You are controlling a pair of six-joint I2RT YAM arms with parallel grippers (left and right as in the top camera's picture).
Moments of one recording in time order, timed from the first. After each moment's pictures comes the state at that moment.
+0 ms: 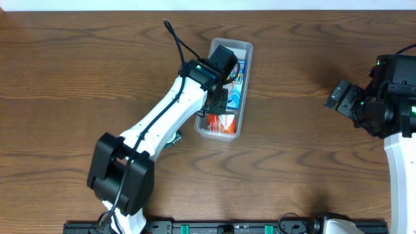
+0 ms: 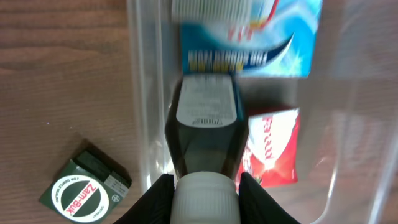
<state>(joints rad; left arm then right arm) -0.58 1.90 1.58 -1.07 -0.05 -0.40 -0.11 1.28 1.36 -1.18 0.02 0.45</state>
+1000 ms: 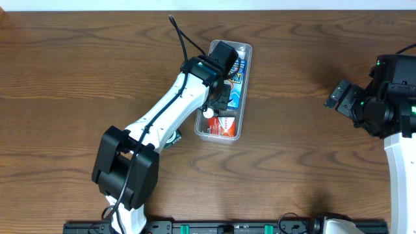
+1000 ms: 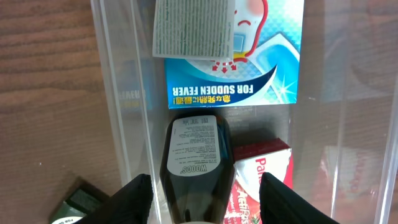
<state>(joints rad) -0.57 1.94 1.61 -1.00 -0.04 -0.33 -0.11 1.28 1.36 -1.18 0.02 0.45</state>
